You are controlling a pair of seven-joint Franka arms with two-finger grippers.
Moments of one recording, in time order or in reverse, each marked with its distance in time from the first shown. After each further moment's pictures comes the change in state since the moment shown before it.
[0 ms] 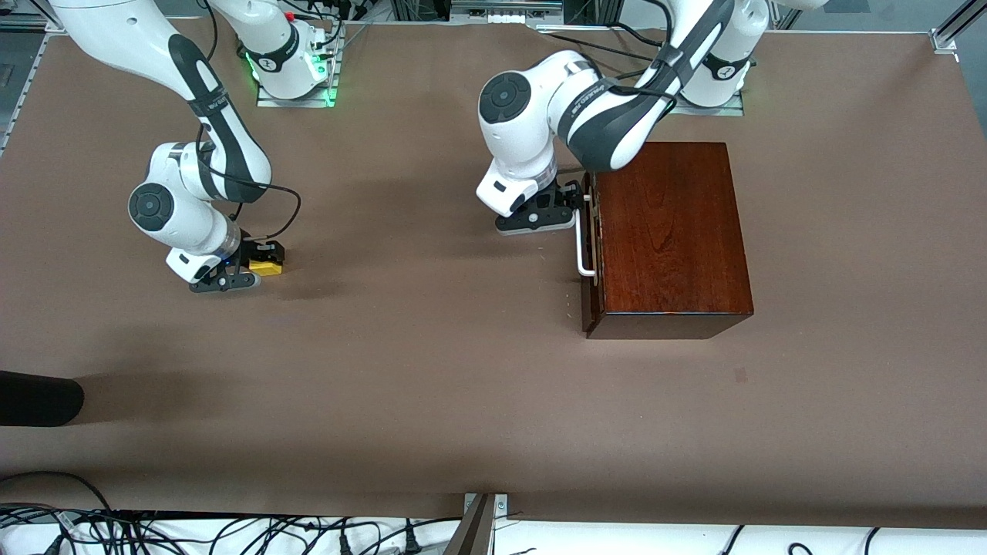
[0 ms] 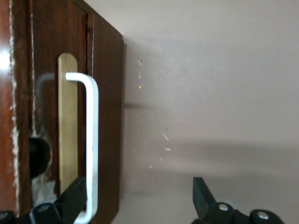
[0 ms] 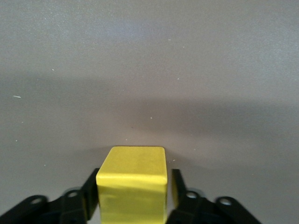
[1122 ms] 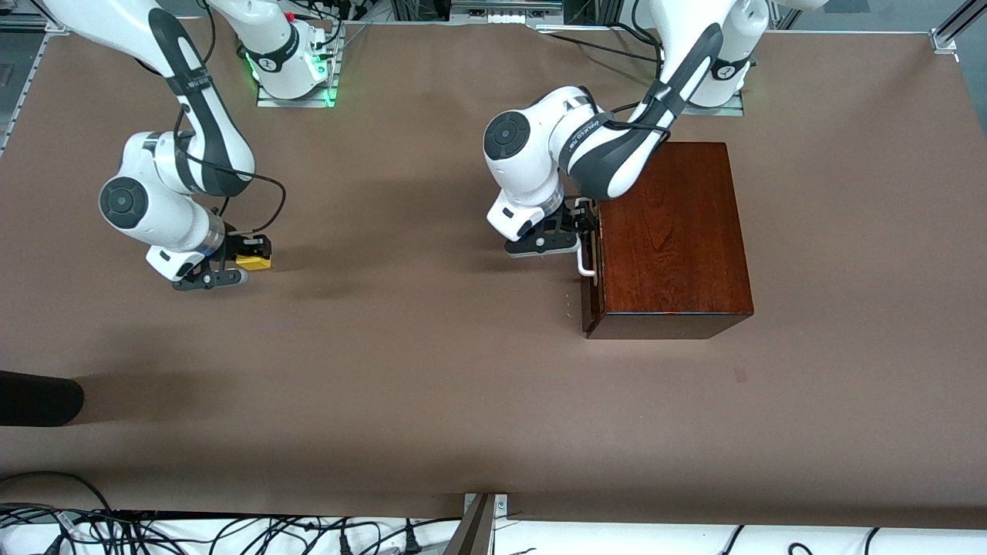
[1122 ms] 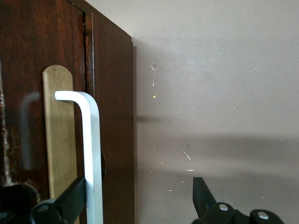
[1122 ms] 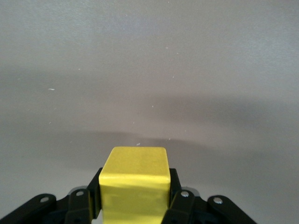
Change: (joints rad) left arm -0.003 0.061 0.039 -0.010 0.041 0.020 0.034; right arm 0.000 -0.101 -0.005 0.068 0.000 -0.220 -0.011
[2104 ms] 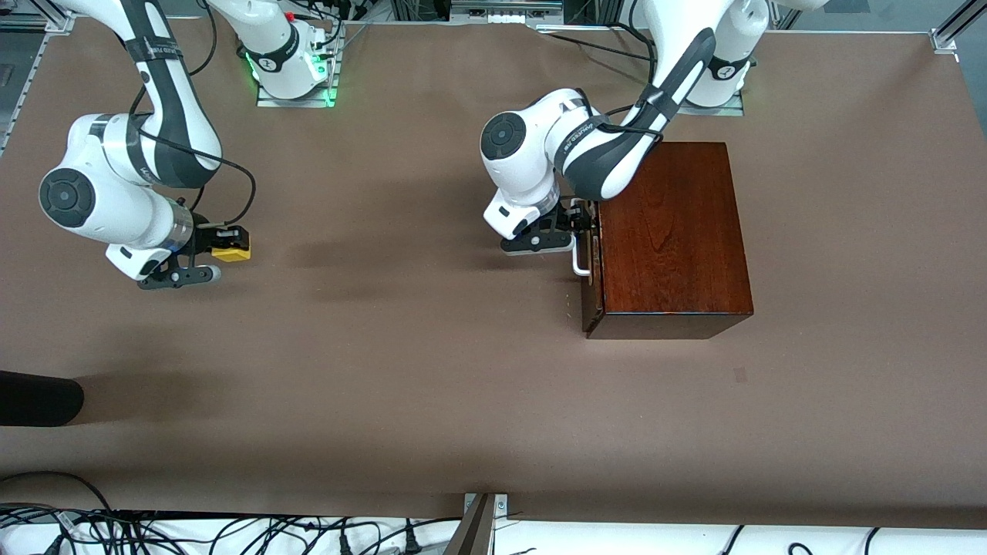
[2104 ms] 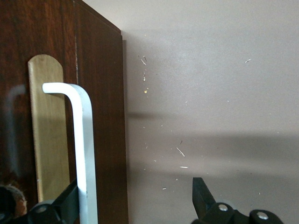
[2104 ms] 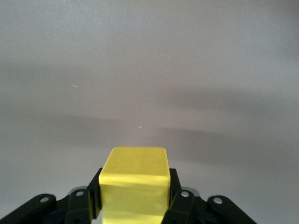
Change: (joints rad) left arm -0.013 0.013 0.000 -0.013 0.000 0.029 -0.001; right arm -0.001 -0.051 -0.013 0.145 0.000 -0.241 0.000
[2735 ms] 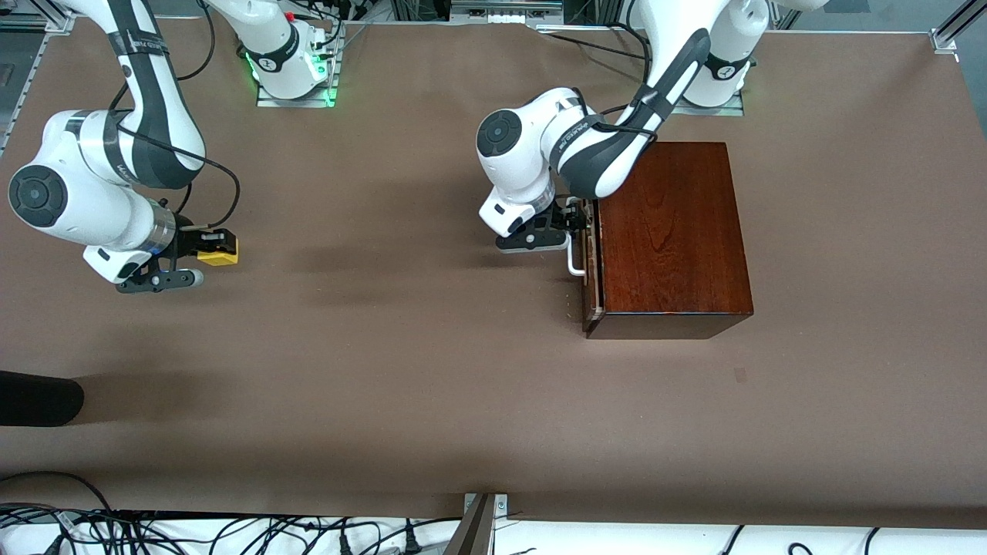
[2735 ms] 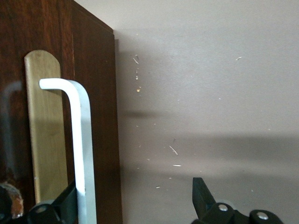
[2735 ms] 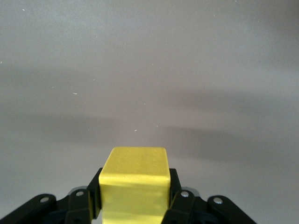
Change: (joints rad) left arm -0.020 0.007 0.004 0.007 0.000 0.015 -0.009; right arm -0.003 0.000 -0.014 0.065 0.000 -0.062 0.001
